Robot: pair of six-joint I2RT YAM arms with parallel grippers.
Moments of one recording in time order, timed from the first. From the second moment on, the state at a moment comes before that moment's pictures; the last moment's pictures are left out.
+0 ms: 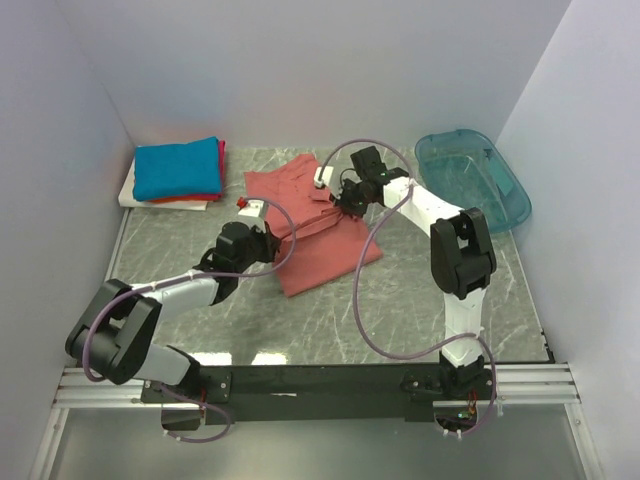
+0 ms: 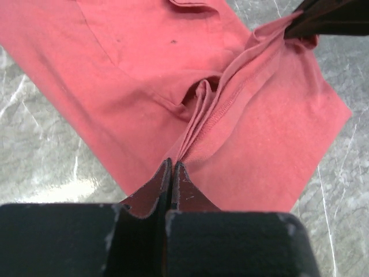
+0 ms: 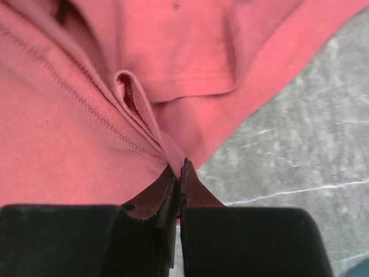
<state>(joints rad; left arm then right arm) -0.49 1.40 0.54 0.49 0.01 -0.33 0.42 2.02 1.60 -0.55 -0.35 -0.83</state>
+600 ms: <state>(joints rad) -0.42 1.50 0.62 0.48 0.06 -0.30 0.42 2.15 1.76 -0.53 -0.31 -0.74</state>
